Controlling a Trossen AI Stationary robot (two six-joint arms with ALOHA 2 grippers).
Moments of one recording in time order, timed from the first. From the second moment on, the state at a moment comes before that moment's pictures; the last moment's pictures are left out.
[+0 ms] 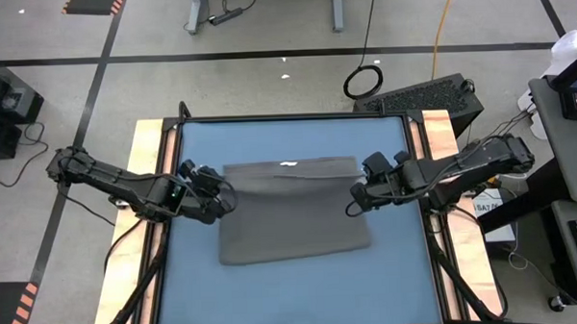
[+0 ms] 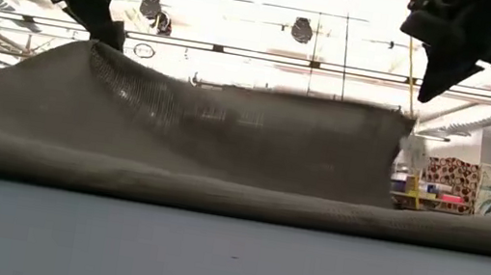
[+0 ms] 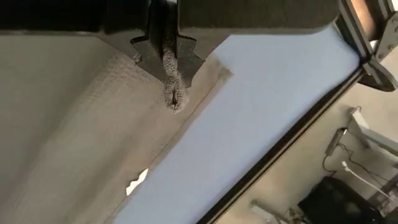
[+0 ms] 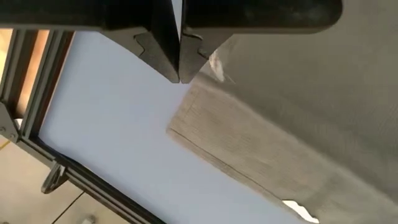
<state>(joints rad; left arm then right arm) -0.30 1.09 0.86 -0.98 -0.78 -0.78 0.22 1.29 1.10 -1.27 0.65 1.16</state>
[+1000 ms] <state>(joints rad) -0.30 1.09 0.86 -0.90 -0.74 -0.75 -0.55 1.35 1.02 -0.66 -0.20 0.73</state>
